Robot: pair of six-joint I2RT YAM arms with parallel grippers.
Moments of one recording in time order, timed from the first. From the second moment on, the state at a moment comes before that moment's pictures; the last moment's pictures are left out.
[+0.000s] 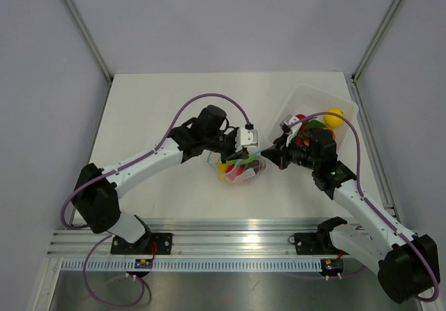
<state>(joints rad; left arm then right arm) -0.79 1.52 1.22 -0.37 0.62 0.55 0.38 0.93 0.60 0.02 -0.60 0.03</state>
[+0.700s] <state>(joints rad) -0.72 1.28 1.04 -0.45 0.50 0.52 0.38 0.97 0.59 0.08 -0.48 0.16</state>
